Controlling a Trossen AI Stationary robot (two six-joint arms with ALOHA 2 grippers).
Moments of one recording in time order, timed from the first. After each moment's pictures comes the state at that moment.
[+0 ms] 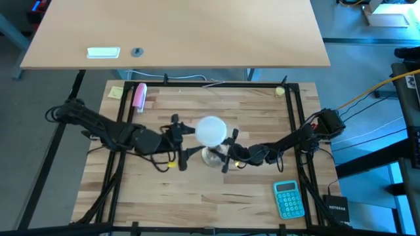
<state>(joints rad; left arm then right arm) -0.39 1.35 1.27 -0.14 -0.66 -0.11 0.34 1.70 0.71 1.02 0.62 -0.13</state>
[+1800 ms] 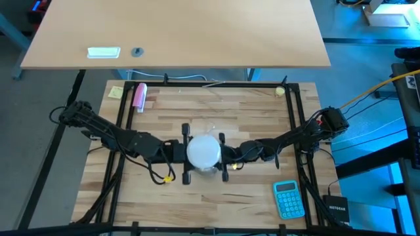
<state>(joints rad) -0.43 1.47 1.27 0.21 -0.53 0.25 0.33 1.64 0.90 0.70 0.19 -0.05</state>
